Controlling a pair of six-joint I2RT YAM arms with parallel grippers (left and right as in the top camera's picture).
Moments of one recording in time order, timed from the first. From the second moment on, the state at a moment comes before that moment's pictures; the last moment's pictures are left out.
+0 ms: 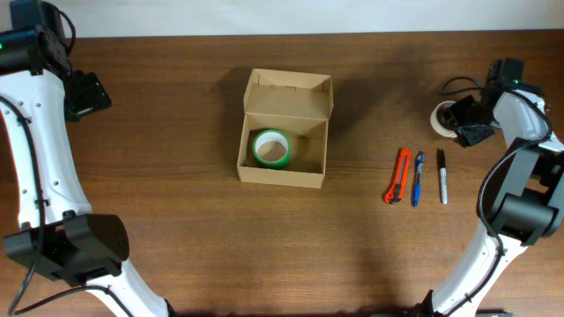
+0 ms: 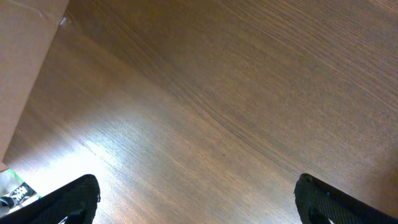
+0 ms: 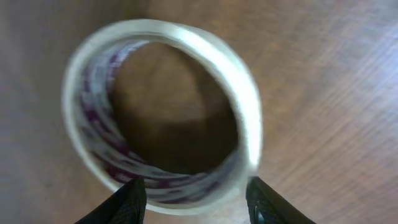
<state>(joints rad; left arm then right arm) 0.25 1.97 2.24 -1.57 -0.33 -0.26 -0.36 2.22 1.71 -0.82 -0.18 0.71</state>
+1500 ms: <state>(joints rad) 0.25 1.97 2.24 -1.57 -0.33 -0.26 -0.36 2.22 1.77 -1.04 -0.02 0.63</state>
